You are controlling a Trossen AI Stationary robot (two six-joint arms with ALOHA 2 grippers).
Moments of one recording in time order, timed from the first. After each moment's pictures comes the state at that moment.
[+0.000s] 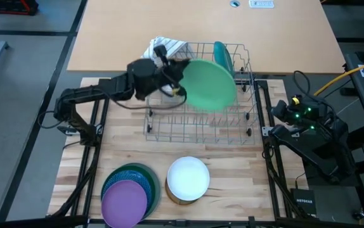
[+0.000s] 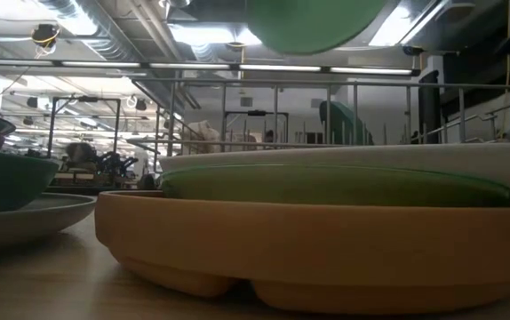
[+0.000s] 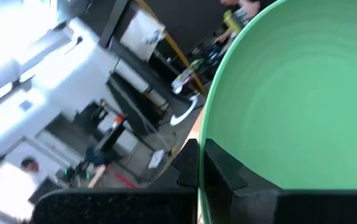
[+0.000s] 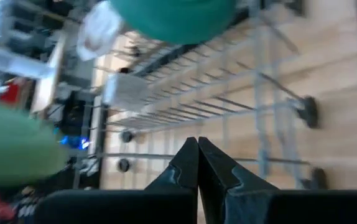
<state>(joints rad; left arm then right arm) 0.15 1.62 1.79 -0.17 -0.60 0.76 -0.85 0.23 0.90 -1.20 -0.15 1.01</state>
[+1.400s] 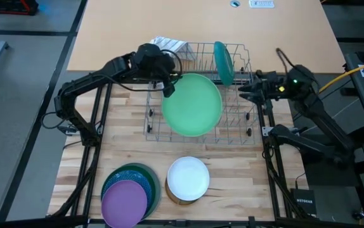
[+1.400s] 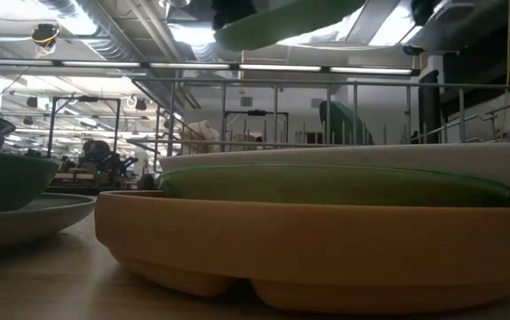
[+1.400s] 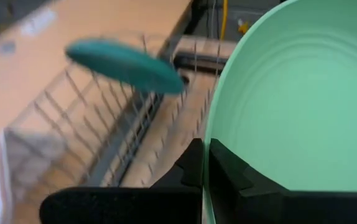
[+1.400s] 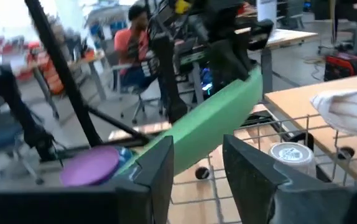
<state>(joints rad) 0.42 1.62 1.79 -0.71 0.03 0.09 -0.85 0.68 0.90 -0.27 -0.90 0.12</state>
